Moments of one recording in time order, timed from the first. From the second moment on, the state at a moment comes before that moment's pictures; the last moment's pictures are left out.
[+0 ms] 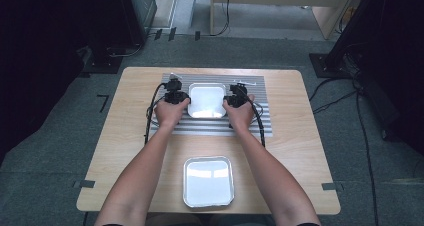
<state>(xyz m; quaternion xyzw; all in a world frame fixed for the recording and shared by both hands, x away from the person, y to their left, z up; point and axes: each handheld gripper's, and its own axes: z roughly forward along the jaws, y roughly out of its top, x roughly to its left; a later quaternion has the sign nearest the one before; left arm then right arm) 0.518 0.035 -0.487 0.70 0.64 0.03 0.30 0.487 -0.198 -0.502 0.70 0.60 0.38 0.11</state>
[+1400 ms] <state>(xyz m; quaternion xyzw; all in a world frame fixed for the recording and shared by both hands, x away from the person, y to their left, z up) 0.503 0.023 -0.489 0.70 0.63 0.01 0.33 0.463 -0.220 -0.512 0.71 0.57 0.40 0.06</state>
